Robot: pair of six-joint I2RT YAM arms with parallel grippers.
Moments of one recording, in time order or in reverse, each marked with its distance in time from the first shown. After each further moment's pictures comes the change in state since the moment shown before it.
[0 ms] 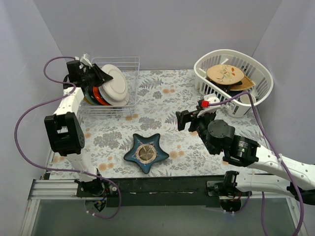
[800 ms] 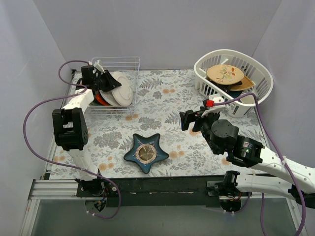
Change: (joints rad) left arm -0.093 0.079 -0.061 0.055 -0.098 0.089; right arm -0.040 -0.045 -0.014 -0.056 -0.023 0.040
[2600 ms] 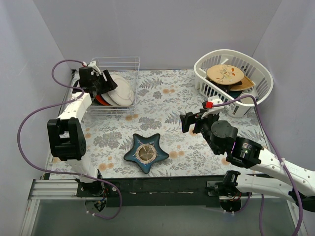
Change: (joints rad) left arm -0.019 -0.153 -0.082 -0.090 -0.273 0.103; right arm -0.047 -0.030 -0.065 0.008 -0.076 0.005
